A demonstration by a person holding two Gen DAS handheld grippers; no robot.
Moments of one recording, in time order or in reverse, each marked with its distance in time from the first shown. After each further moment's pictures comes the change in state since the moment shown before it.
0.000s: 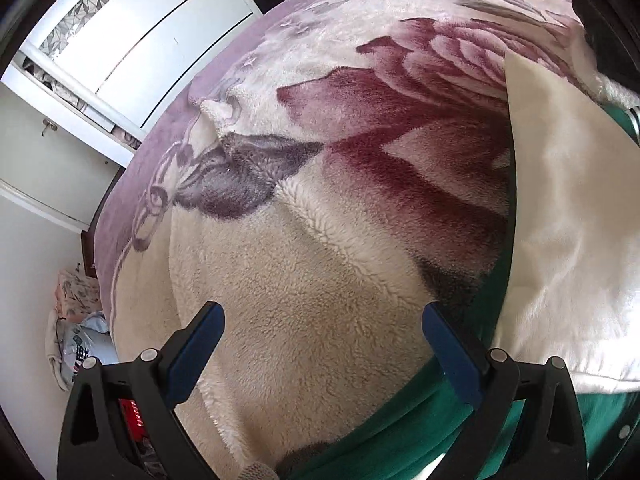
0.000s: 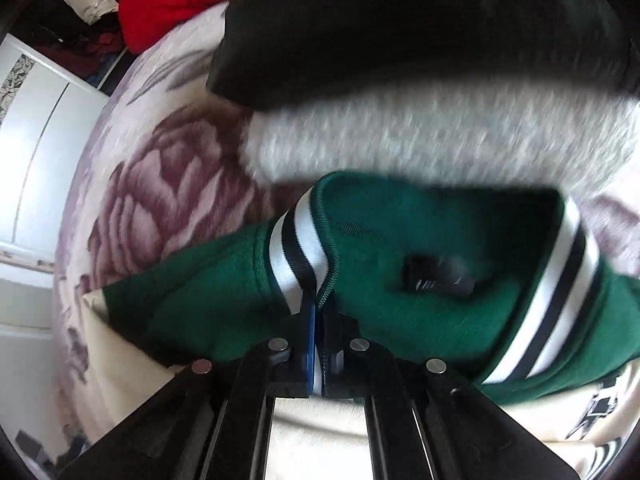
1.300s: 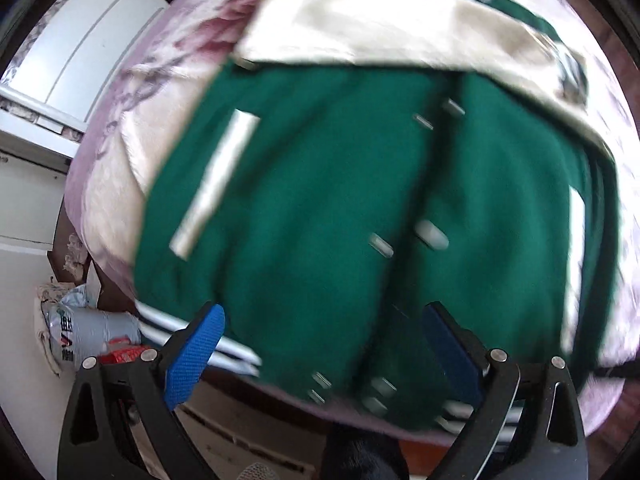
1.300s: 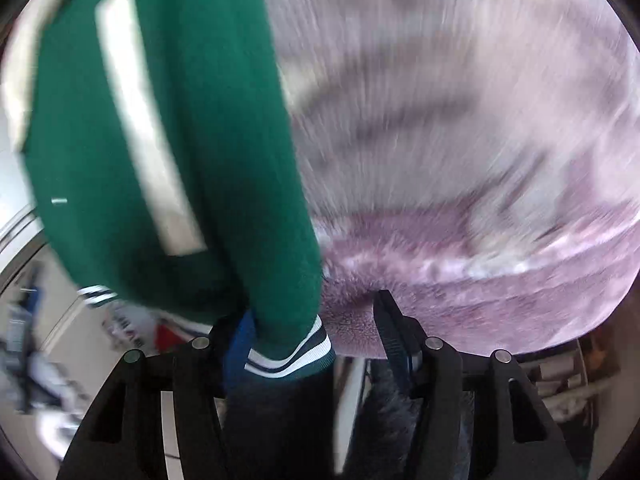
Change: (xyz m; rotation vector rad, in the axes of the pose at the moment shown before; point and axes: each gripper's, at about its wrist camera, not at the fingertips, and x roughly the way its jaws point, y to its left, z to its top) left arm -0.172 -0.117 -0.250 0.268 0.149 -0.176; right arm -0.140 -0.280 -0.446 0.362 0.686 0.156
